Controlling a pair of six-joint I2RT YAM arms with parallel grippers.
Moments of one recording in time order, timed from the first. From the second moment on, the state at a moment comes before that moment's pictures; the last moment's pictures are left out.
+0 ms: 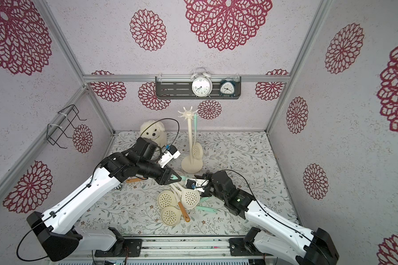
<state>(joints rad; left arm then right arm) -0.66 1.36 1.46 -0.97 0.54 -0.17 0.85 0.96 0.67 -0.10 0.01 -0.73</state>
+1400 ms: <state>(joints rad) -0.52 1.33 1.36 -0.53 0.30 -0.40 0.59 1.16 1.13 -0.58 -0.03 0.26</state>
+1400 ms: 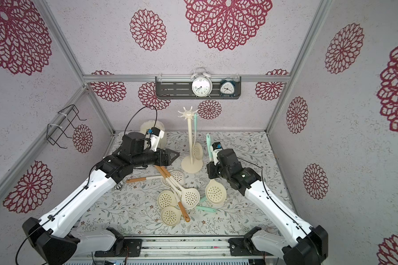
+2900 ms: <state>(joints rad) -0.41 1.74 1.96 -0.61 0.39 -0.46 0.59 1.48 1.57 -0.78 -0.06 0.06</state>
